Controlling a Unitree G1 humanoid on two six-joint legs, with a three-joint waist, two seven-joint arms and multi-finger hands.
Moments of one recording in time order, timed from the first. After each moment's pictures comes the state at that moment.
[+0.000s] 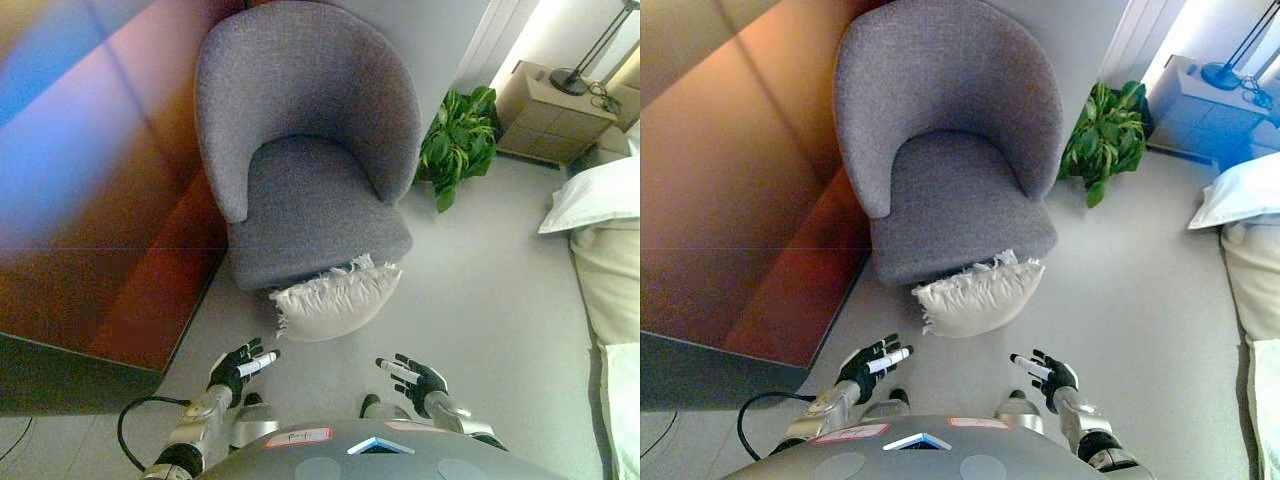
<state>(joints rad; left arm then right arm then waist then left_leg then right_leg) 0.15 0.25 -0.17 0.90 -0.35 -0.07 -0.12 0.11 -0.17 0.18 1.00 0.38 0.04 0.01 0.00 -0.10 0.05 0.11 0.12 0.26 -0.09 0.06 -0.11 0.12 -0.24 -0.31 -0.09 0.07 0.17</state>
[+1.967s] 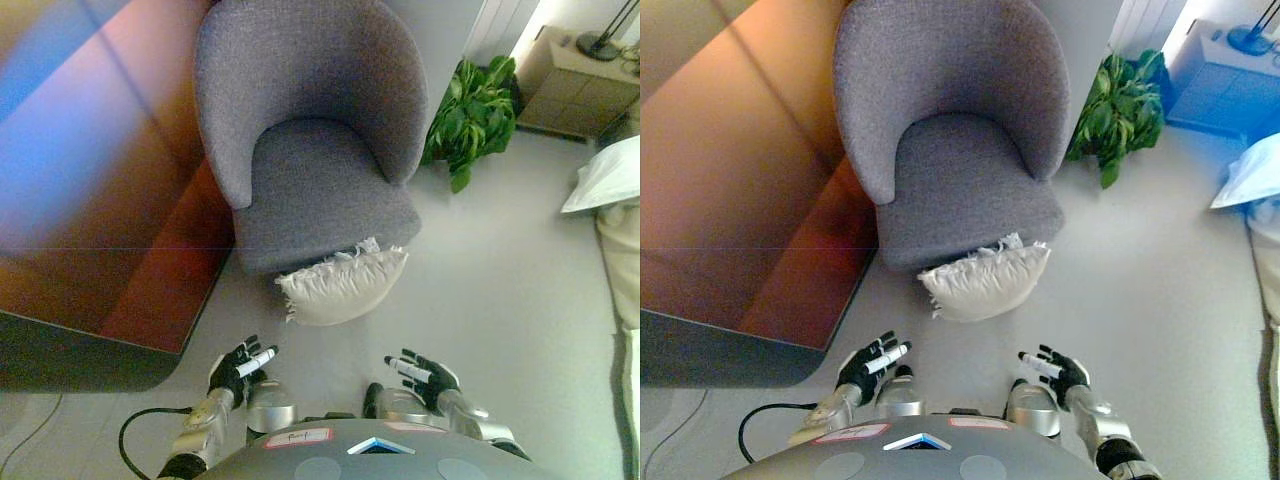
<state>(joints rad) 0.21 0.21 -0.12 0.84 -0.39 -0.09 -0.07 0.17 -0.27 0.18 0.83 0.42 0.07 0.05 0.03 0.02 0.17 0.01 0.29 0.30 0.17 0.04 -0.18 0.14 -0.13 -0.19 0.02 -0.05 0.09</state>
